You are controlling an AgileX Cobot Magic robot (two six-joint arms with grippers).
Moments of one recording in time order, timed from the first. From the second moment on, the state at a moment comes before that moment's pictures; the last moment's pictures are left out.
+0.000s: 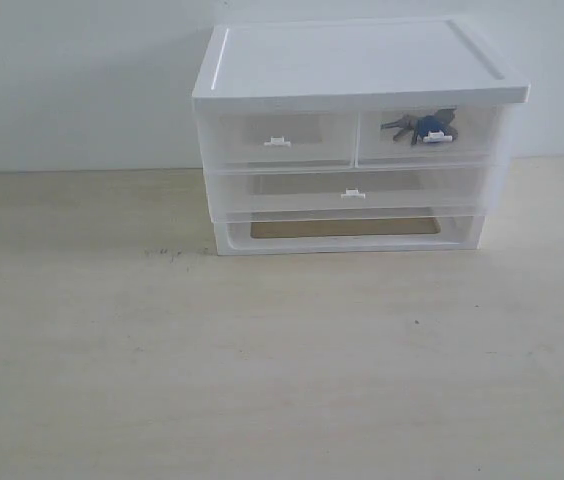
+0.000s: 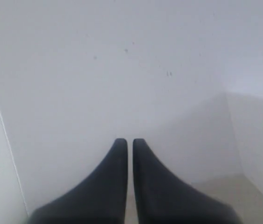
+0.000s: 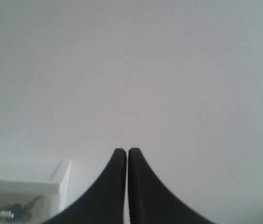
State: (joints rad) left arm 0.02 0.00 0.00 -0.07 -0.19 0.28; right arm -0.12 0.01 0.00 -0.03 -0.39 -0.08
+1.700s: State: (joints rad) left arm -0.03 1.61 -0.61 0.92 -1.21 -0.46; right arm -0.12 1.21 -0.37 -0.60 -0.88 0.59
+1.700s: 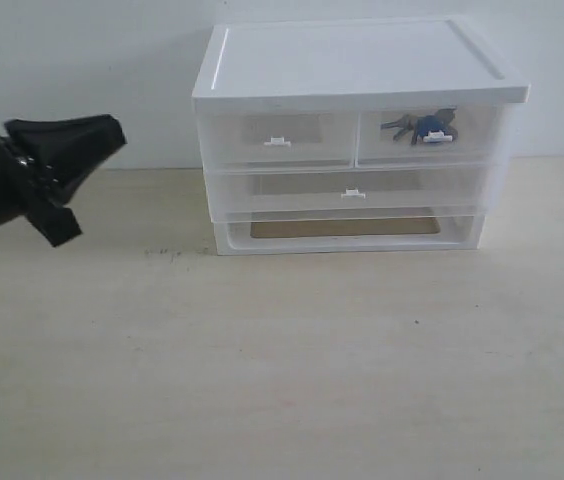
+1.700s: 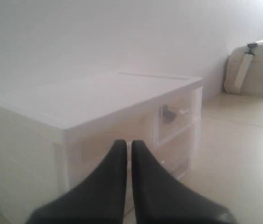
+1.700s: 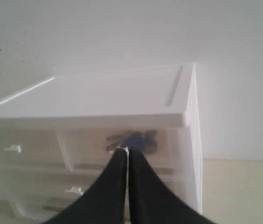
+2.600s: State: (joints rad) left arm -0.23 2.05 -1.08 0.89 -1.07 -0.05; right arm -0.12 1.75 -0.78 -0.90 -0.90 1.06
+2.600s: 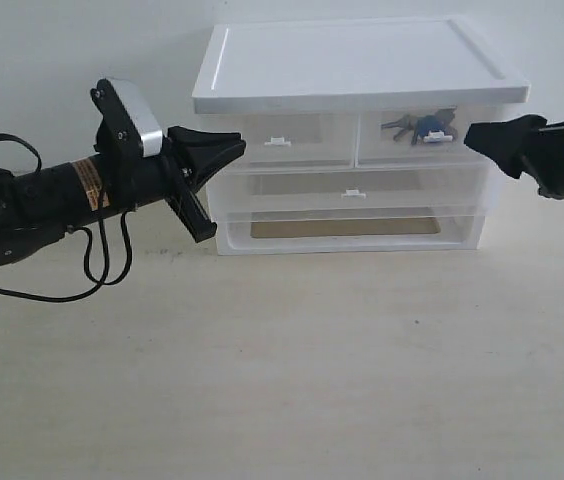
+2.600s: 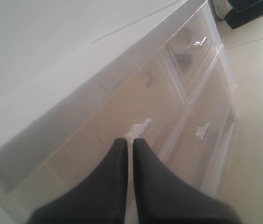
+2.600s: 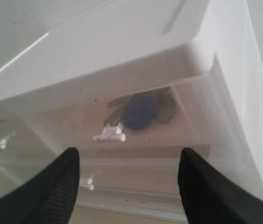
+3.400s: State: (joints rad) left arm -0.23 2.05 -1.08 0.89 -1.06 -0.05; right arm -0.04 1.93 -0.99 -1.07 -0.97 1.34
